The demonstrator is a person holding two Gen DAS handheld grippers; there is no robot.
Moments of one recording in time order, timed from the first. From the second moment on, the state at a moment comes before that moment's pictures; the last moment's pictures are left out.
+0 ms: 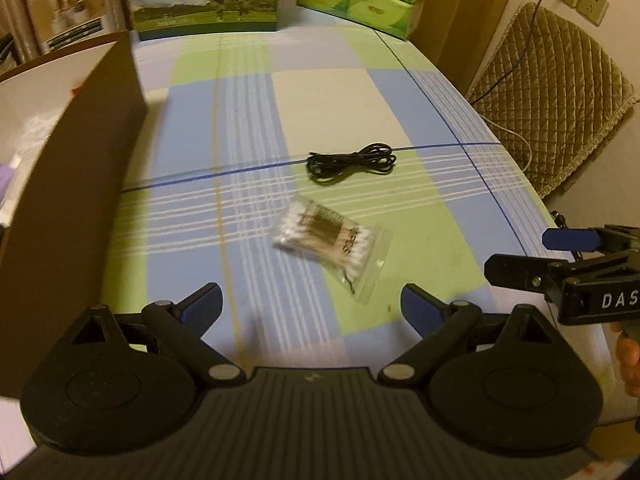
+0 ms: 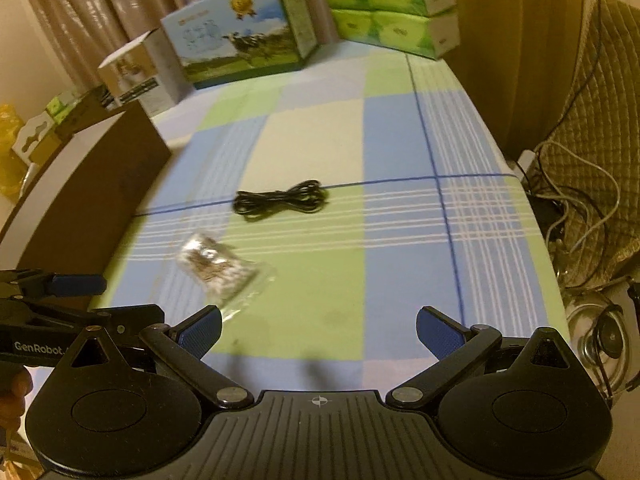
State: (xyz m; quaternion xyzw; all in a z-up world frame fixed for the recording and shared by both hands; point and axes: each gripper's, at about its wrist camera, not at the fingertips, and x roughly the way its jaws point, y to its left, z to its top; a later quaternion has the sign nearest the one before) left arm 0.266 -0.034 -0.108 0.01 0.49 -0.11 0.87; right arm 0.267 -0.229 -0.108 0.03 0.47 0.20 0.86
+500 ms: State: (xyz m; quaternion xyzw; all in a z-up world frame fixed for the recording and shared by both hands) left arm 0.315 -0.072 -0.152 0.12 0.46 -0.15 0.87; right arm 0.288 -0.249 -0.129 0.05 0.50 0.18 0.85
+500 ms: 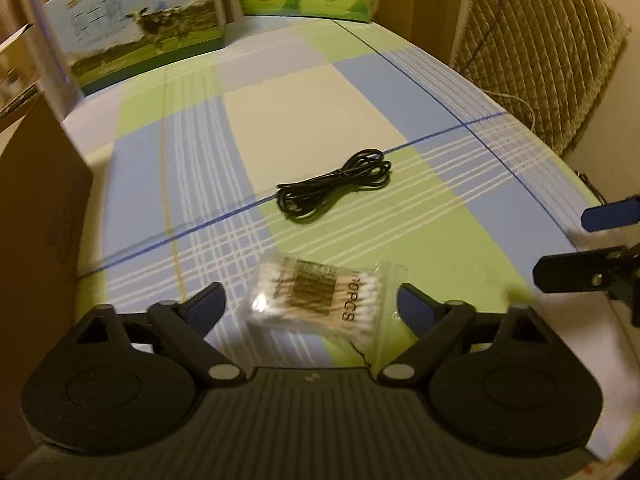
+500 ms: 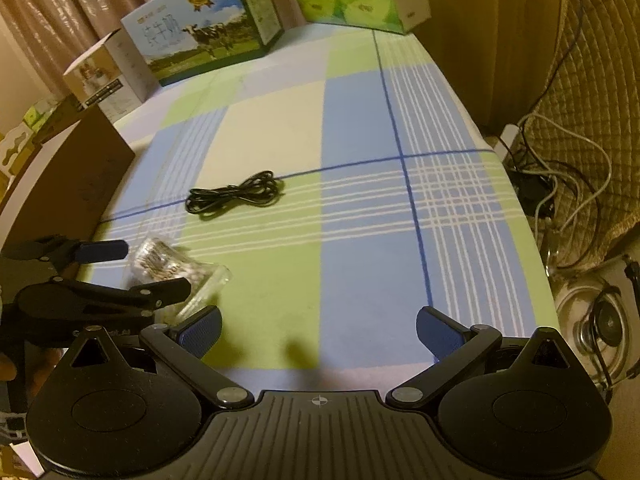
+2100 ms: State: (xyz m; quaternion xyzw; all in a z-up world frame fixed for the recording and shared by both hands) left arm 0.382 0.009 -0.168 0.04 0.47 0.00 0.88; right arm 0.381 -0.116 -0.173 -0.02 0.46 0.21 0.87
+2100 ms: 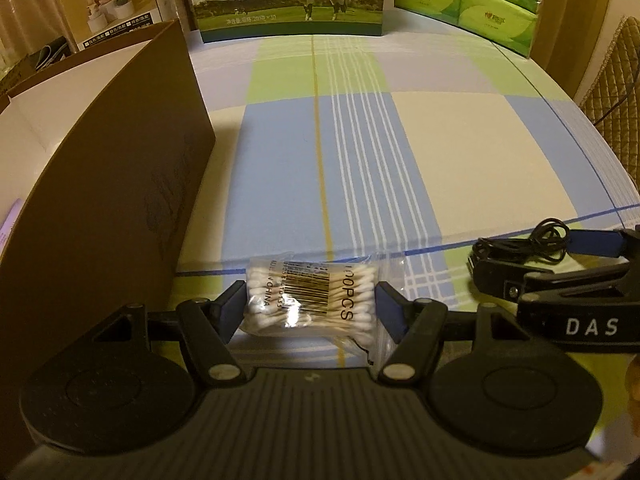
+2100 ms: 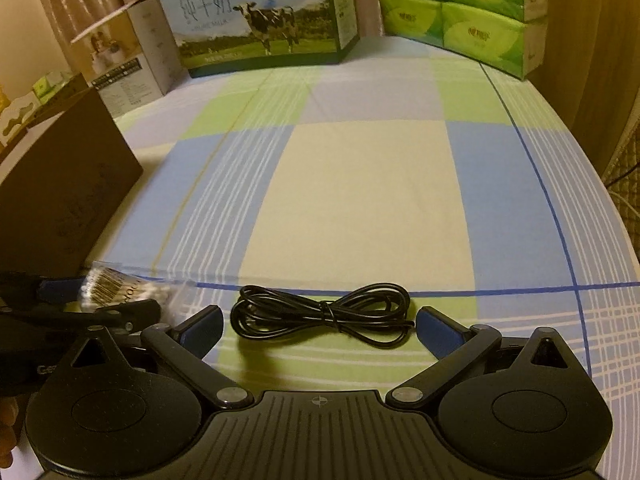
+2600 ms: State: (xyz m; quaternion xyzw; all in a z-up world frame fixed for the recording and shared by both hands) left arm 0.381 0.009 -0.167 0.04 0.47 0.00 0.88; right arm 0.374 -0.115 -0.171 -0.04 0.46 0.23 0.85
